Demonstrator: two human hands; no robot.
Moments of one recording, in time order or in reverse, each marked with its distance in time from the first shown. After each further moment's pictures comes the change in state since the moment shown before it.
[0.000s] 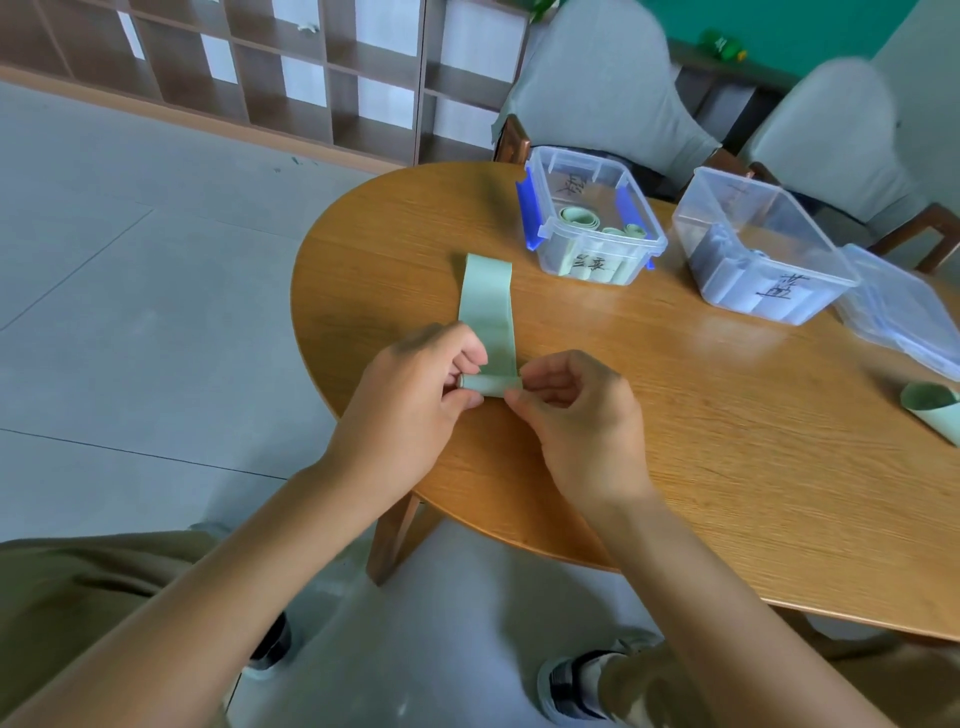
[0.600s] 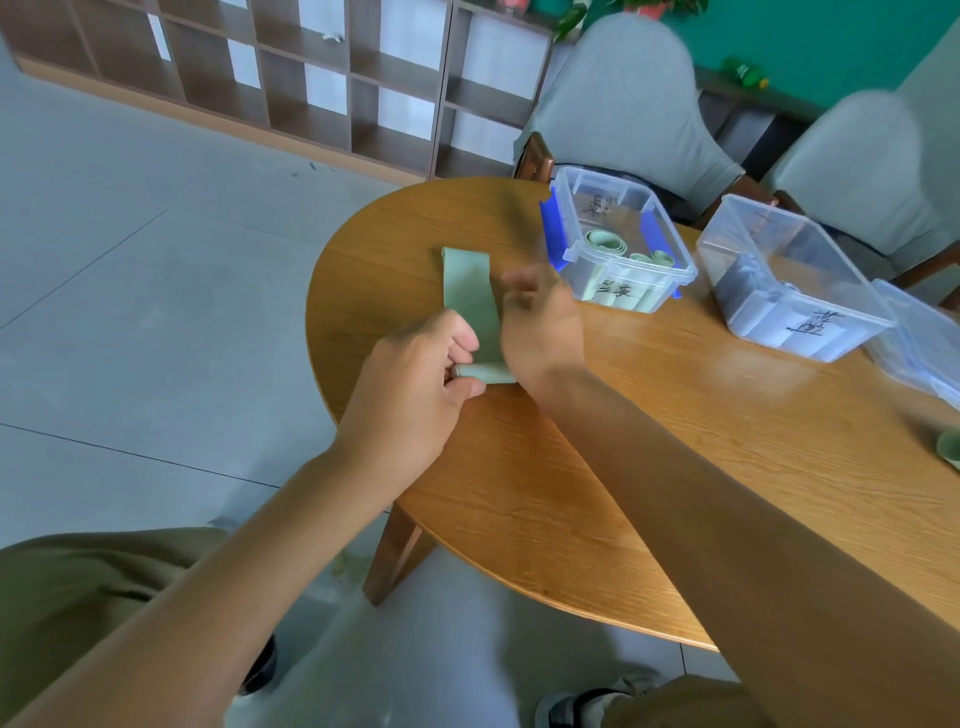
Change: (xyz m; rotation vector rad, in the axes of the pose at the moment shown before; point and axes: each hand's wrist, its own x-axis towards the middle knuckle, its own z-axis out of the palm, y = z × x) left_hand 0.026 -0.019 -0.004 0.022 0.084 -0.126; right_hand 0.113 -0.024 0.071 -0.104 -0.018 -0.084
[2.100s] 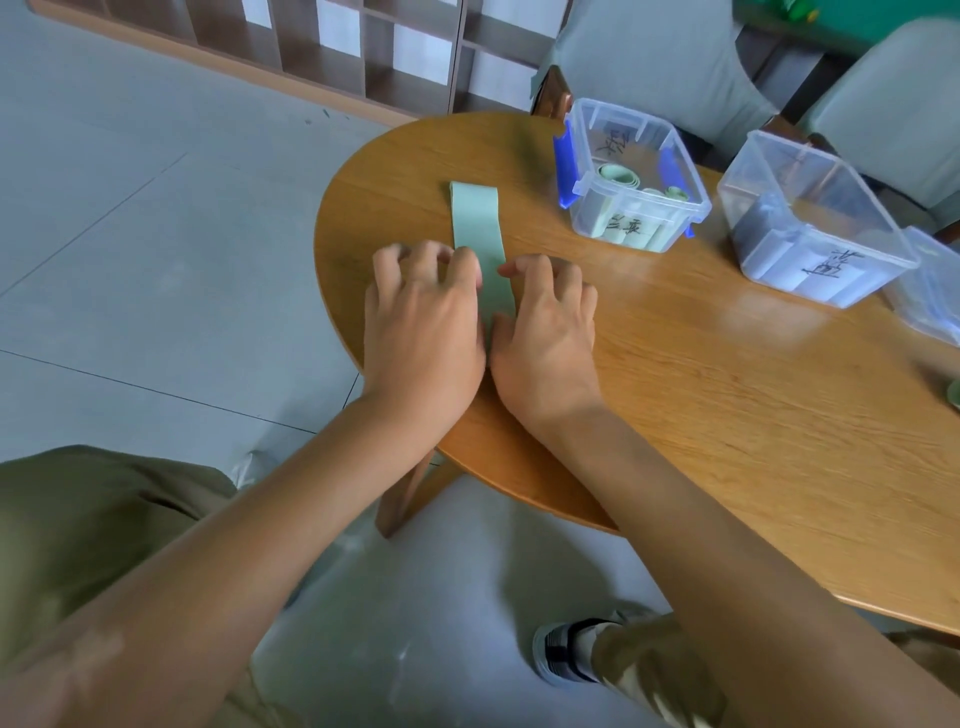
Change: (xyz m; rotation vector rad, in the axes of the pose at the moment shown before) left_hand -0.026 0.022 0.015 0.526 0.142 -0.006; right_hand -0.096 0.000 -0.026 -0.287 -0.069 -0.211
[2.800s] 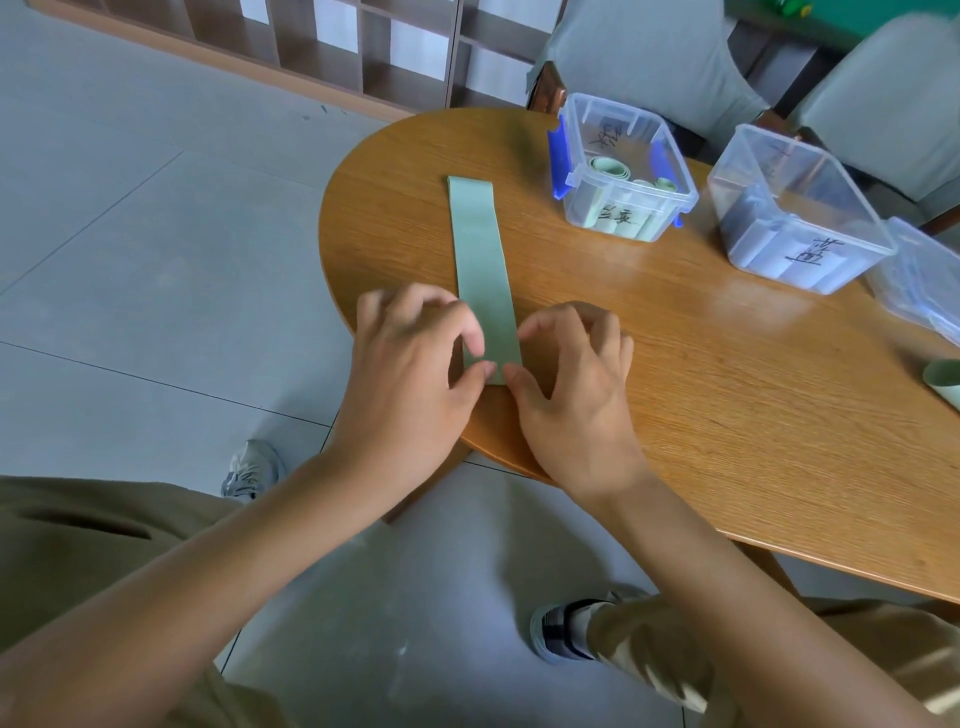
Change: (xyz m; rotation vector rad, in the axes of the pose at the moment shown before) left_hand -0.049 -0.009 -0.026 -0.311 -0.028 0.068; right_hand -0.060 0.021 -0.026 0.116 0.016 -0.005
